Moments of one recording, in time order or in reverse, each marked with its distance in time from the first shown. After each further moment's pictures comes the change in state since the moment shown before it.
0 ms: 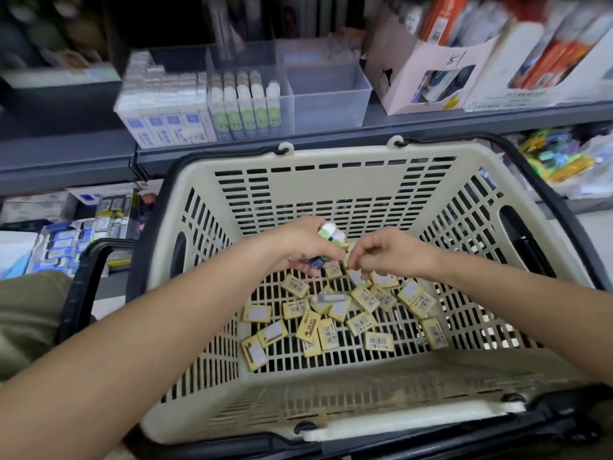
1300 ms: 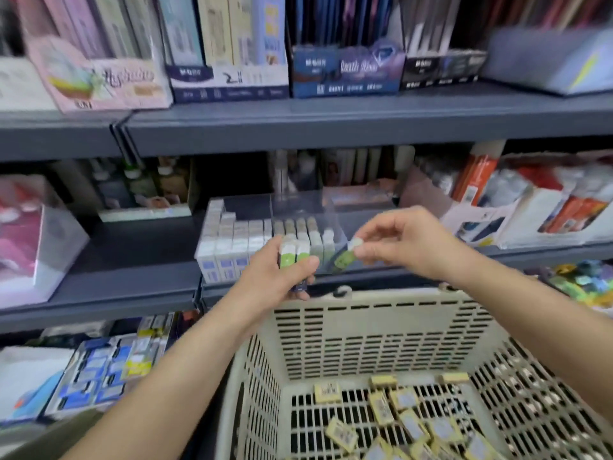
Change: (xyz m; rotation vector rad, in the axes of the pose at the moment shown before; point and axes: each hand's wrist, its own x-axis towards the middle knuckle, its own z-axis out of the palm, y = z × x) left_hand -0.047 0.040 -0.136 -0.328 0.372 0.569; right_hand 0.049 -0.170 -0.091 -0.017 0.465 -0.402
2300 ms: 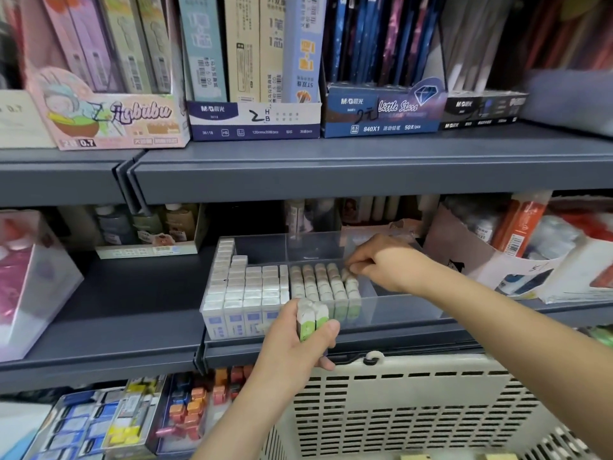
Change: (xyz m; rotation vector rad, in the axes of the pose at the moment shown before) left_hand 0.021 -0.041 -0.002 -0.012 0.085 0.059; right_hand 0.103 0.017 0.027 -0.639 -0.181 0.094
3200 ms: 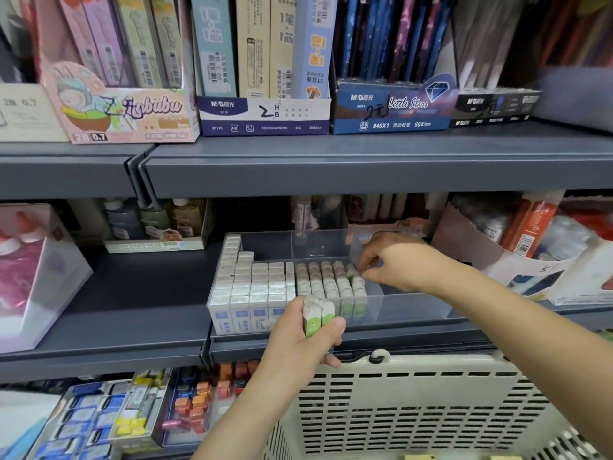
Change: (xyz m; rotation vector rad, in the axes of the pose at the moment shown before) left_hand 0.000 0.000 0.001 -0.046 -0.023 -0.001; right_hand -0.005 0.004 -0.003 -0.116 0.023 -0.029
